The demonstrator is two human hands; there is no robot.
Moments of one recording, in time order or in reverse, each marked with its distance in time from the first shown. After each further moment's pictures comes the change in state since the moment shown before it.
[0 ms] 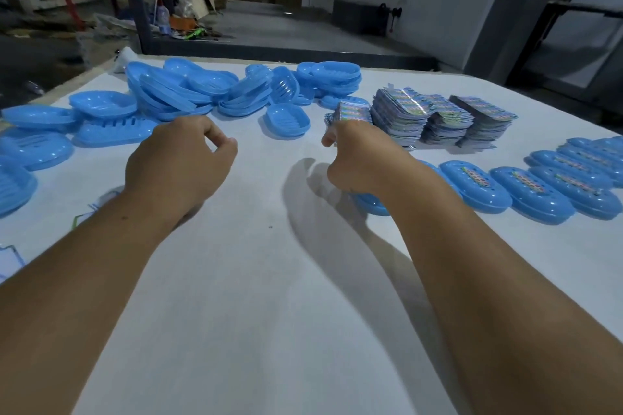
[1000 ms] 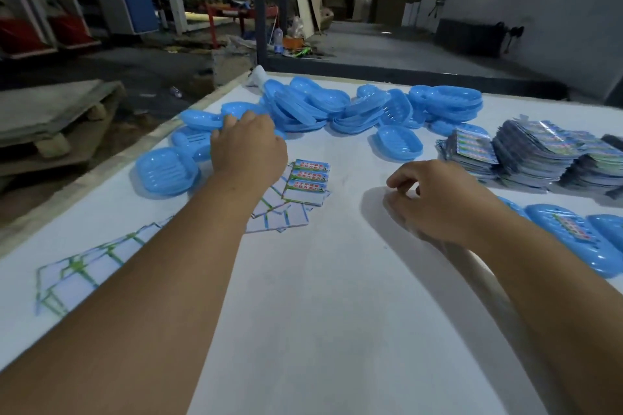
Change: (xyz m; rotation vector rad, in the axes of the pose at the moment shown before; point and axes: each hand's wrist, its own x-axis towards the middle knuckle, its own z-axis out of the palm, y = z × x) left_hand 0.028 -0.056 -0.030 0.340 0.116 -0.125; right_hand 0.010 -0.022 0.036 0.089 0.049 -0.257
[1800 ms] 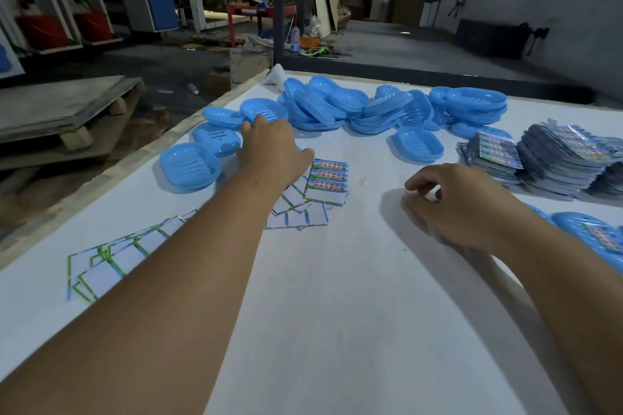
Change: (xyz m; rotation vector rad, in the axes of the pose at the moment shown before) left_hand 0.009 -0.002 0.012 -0.089 -0.102 -0.073; right_hand 0.000 0.002 0.002 -0.006 0.007 -0.012
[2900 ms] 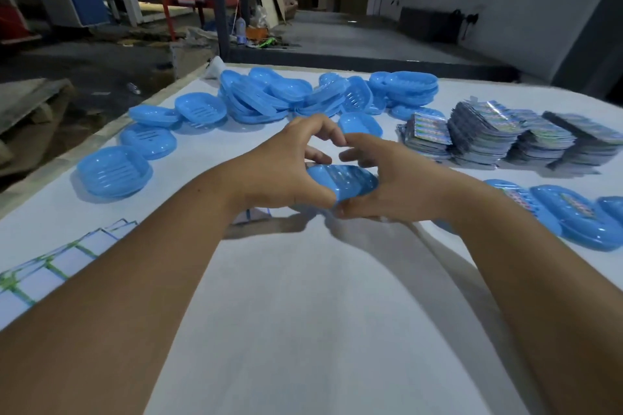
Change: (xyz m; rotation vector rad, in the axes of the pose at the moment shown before) left_hand -0.059 0.054 -0.026 -0.775 -0.638 0.515; right_hand -0.008 -0.003 -0.018 0.294 -0.221 -0.145
